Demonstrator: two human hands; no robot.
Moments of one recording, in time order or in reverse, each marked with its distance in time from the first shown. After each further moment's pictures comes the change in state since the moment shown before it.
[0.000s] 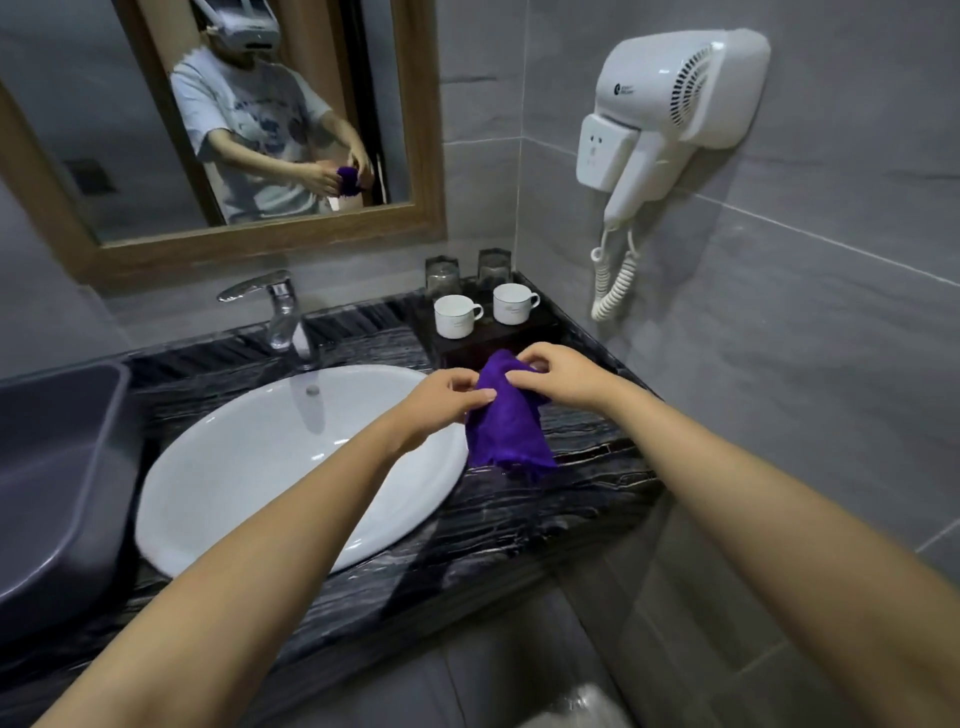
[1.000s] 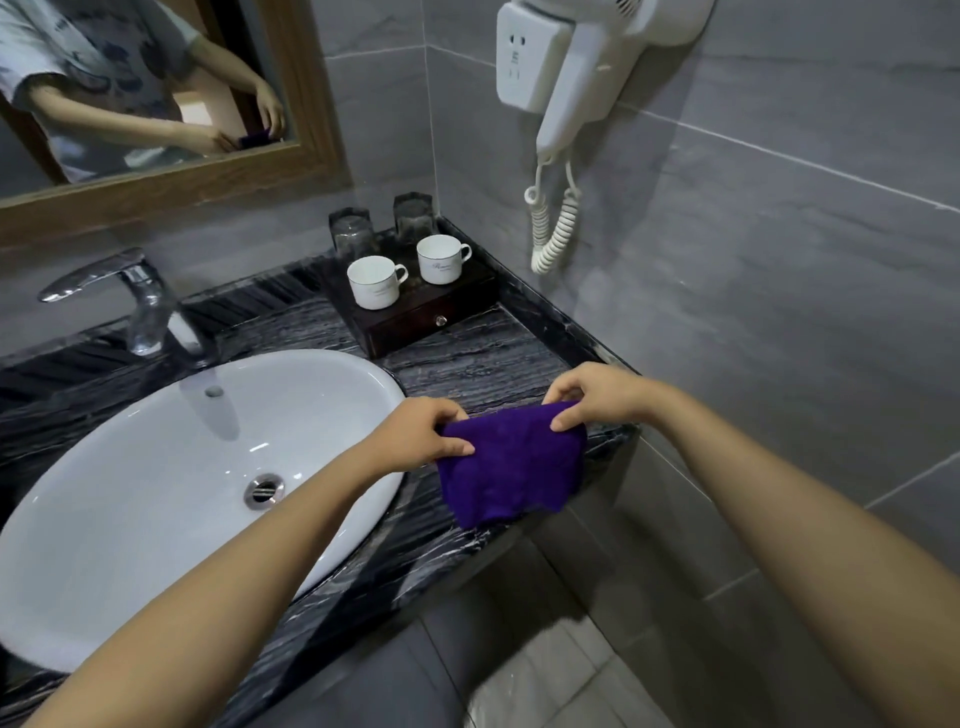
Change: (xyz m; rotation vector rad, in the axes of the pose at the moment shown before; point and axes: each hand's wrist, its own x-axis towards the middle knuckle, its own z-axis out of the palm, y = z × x) left_hand 0.052 -0.052 0.033 0.539 -0.256 0.088; right_hand -0.016 0.103 -0.037 -0.047 -0.279 0.277
